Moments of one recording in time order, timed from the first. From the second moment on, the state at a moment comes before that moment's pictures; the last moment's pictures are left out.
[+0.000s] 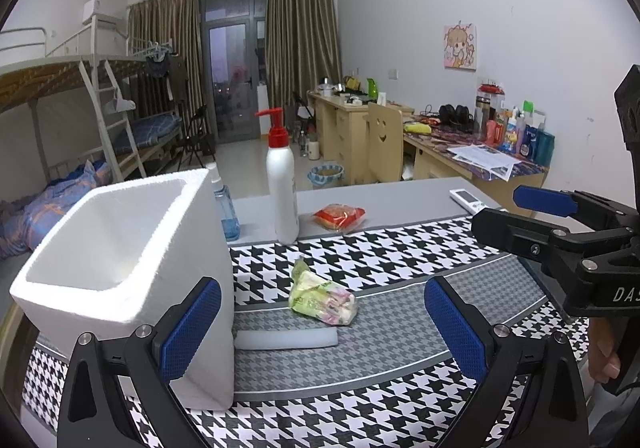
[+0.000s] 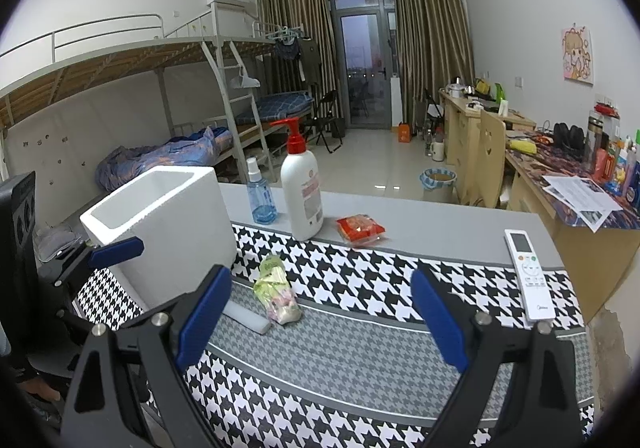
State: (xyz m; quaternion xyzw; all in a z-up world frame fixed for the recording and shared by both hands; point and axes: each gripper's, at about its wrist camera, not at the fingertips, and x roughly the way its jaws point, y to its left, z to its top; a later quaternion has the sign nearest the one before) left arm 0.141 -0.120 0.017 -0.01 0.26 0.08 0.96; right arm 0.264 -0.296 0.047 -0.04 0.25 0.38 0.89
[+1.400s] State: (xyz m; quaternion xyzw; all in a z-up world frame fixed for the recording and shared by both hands) left arm 0.167 -0.107 -0.014 -0.03 0.31 0.09 0.95; right arm 0.286 -0.278 0.024 -0.06 0.30 0.38 0.88
